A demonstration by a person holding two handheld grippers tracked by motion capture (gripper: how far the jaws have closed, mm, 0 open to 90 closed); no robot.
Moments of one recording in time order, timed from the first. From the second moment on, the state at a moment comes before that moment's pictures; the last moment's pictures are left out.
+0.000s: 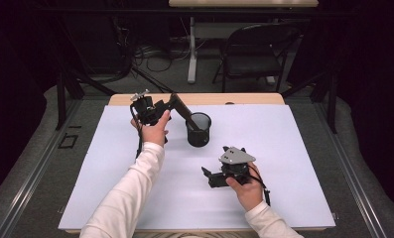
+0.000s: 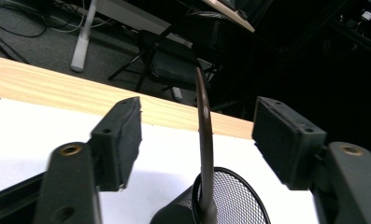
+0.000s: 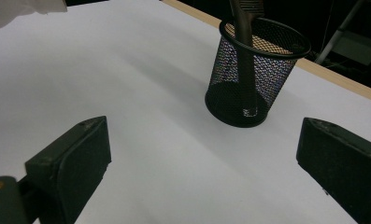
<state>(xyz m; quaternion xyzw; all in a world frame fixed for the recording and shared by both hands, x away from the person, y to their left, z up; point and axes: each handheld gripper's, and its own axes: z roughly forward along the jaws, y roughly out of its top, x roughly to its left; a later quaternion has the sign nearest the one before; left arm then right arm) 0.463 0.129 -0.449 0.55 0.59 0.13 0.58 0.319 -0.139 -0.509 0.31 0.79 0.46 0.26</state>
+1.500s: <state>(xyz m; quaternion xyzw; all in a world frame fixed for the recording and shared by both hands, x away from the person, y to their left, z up) 0.451 0.146 -0.422 0.62 0.53 0.17 0.56 0.321 -0.138 -0.509 0.32 0.79 0.46 0.26</state>
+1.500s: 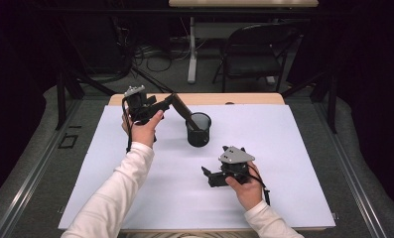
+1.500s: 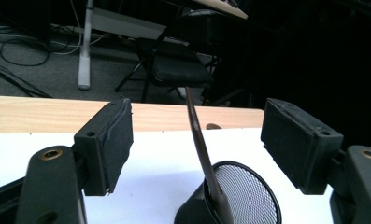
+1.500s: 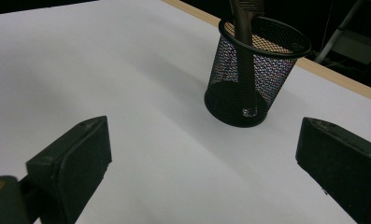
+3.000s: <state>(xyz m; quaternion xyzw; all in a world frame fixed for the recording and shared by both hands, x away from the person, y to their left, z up) 0.421 0.150 -0.407 0.72 0.42 0.17 0.53 0.321 -0.143 -0.509 0.32 0.78 0.46 0.27</state>
